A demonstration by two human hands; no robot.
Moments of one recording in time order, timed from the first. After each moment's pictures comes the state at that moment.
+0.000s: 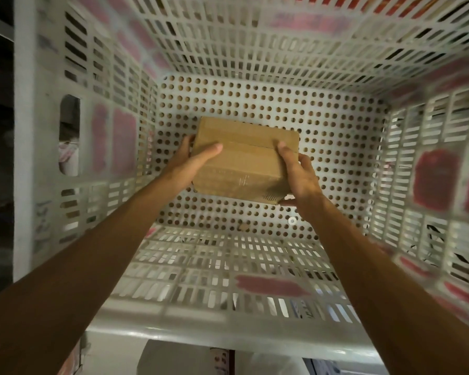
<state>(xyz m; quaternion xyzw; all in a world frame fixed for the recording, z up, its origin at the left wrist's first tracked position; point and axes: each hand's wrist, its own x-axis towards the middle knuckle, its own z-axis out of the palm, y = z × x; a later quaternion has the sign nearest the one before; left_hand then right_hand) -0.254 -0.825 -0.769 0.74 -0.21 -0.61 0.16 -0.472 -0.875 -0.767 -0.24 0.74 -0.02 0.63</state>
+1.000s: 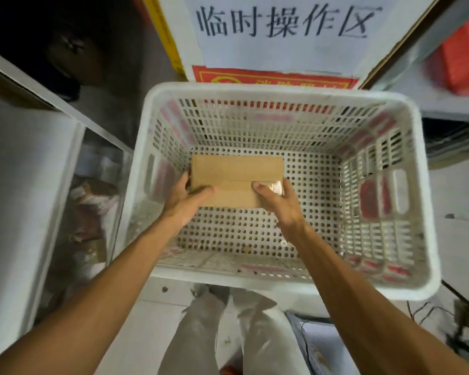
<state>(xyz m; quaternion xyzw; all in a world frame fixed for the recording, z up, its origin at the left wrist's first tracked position) -0.264 -0.780 -0.604 0.77 -0.27 -0.50 0.30 -0.470 -0.829 -0.616 -0.34 0.61 -0.22 0.68</state>
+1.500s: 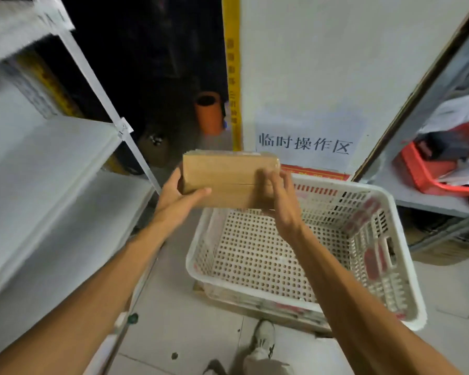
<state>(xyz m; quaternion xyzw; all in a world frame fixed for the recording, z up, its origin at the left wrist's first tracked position) -0.189 -0.695 -0.393 0.72 -0.39 -0.30 0.49 -0.389 -0.779 -0.399 -0.48 0.46 -0.37 0.65</state>
